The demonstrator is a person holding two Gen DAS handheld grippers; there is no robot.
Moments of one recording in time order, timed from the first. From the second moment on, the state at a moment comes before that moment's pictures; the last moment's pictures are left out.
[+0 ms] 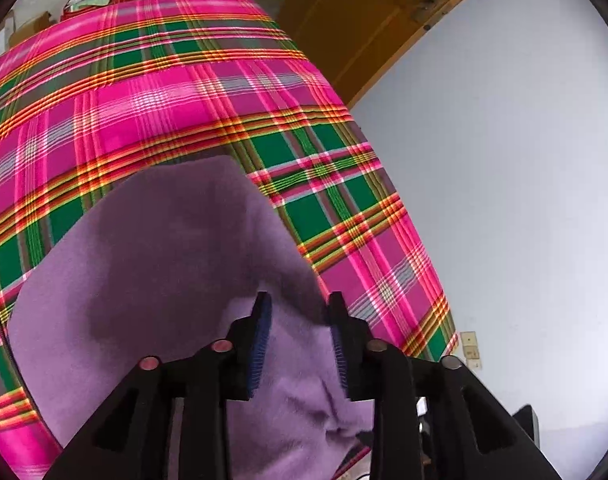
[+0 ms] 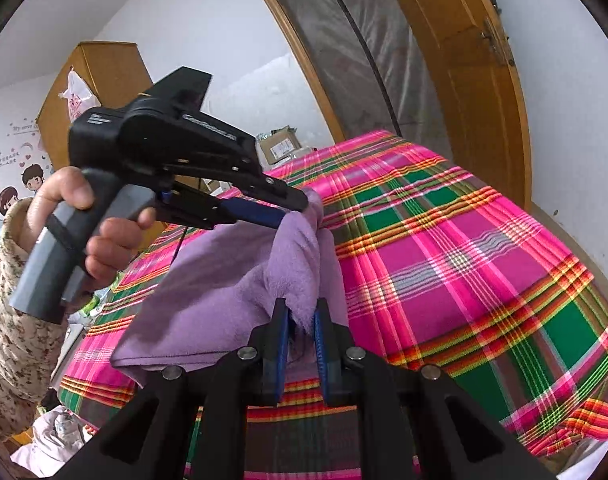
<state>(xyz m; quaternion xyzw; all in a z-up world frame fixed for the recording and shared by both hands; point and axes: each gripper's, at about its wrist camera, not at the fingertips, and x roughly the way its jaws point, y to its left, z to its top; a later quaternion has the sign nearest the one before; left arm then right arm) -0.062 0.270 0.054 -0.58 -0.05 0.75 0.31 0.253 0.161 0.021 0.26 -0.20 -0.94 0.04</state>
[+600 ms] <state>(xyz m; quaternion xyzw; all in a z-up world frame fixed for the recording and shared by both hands) -0.027 0.175 0.046 -0.56 -0.13 0.76 0.29 0.260 0.176 0.018 0.28 -0.21 -0.94 0.00</state>
